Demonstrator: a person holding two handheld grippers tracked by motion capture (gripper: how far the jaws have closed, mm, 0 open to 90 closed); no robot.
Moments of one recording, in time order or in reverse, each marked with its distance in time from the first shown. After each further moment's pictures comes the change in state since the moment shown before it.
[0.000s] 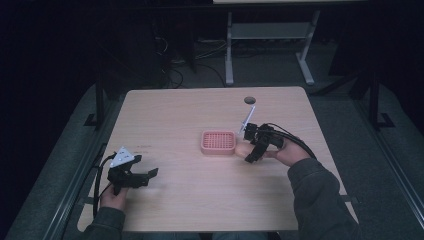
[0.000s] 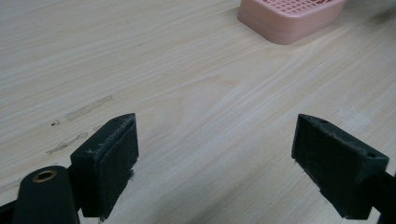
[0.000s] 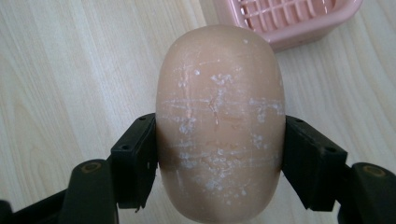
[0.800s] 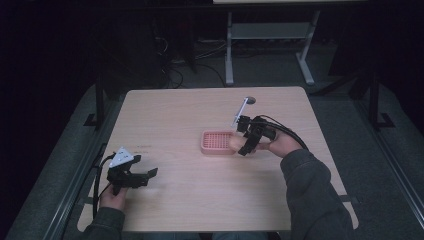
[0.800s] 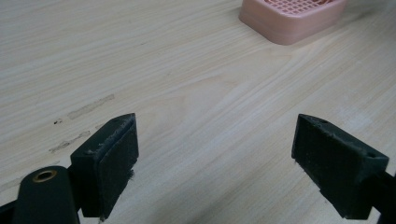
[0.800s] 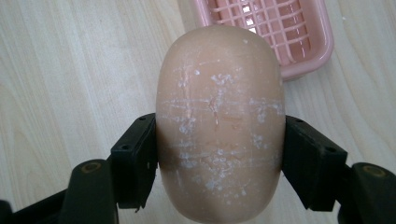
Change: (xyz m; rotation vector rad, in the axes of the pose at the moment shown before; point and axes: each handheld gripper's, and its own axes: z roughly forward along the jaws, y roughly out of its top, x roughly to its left) left arm 0.001 -0.001 -0.001 -0.004 0.002 -0.005; right arm -0.013 0.026 -0.003 -0.018 0.012 -0.015
